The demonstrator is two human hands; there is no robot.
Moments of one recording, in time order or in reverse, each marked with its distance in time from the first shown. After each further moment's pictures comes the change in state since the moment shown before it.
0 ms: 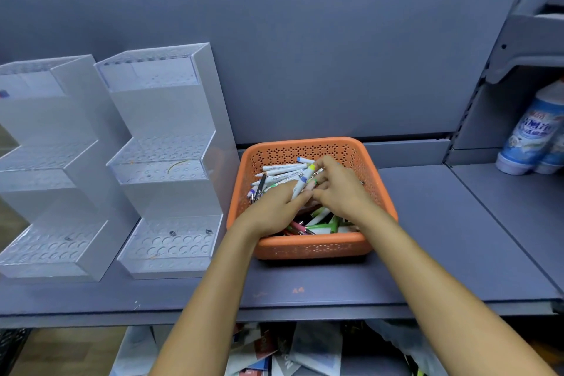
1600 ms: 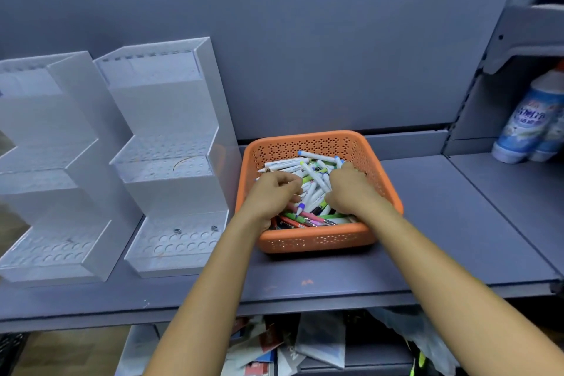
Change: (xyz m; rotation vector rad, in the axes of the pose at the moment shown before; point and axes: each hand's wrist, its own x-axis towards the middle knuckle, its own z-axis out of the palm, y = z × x) left_hand 0.008 -0.016 -0.002 -0.515 0.159 -0.366; right_hand 0.002 -0.007 0.000 -0.623 -0.214 0.216
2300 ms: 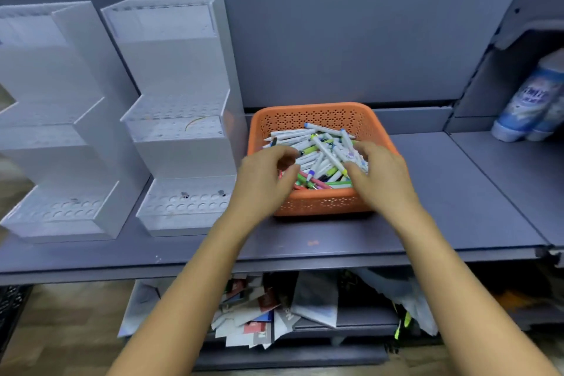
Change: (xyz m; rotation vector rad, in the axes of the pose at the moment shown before) left_hand -0.067 0.000 -0.025 0.534 0.217 0.471; right_hand -0.070 0.006 0.009 0.333 0.440 -0.026
